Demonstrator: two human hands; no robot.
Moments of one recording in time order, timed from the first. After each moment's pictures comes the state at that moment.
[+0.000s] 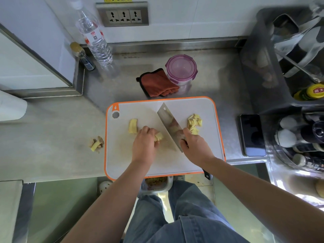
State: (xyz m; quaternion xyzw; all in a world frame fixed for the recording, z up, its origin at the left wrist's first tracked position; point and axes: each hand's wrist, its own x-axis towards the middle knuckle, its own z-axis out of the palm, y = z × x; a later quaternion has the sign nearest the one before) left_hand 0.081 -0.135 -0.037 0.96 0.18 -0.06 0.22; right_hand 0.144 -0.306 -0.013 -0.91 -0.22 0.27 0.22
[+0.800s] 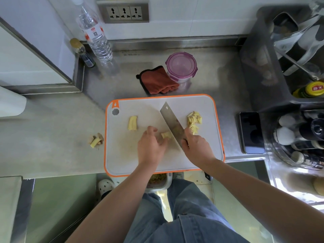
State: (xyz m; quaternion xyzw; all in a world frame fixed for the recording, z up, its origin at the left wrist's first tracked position) left_hand 0.074 -0.161 -0.032 0.90 0.29 -0.03 0.33; right_hand 0.134 -0.310 -0.013 -0.93 -0.22 0.25 0.17
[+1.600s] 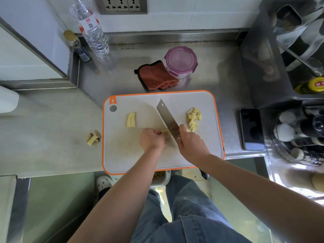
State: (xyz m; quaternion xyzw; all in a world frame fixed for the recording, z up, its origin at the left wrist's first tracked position) left_hand 0.101 -0.169 -0.039 0.71 0.49 -0.12 0.49; right_hand 0.130 -0.296 -0.014 -0.92 -0.23 0.27 0.15
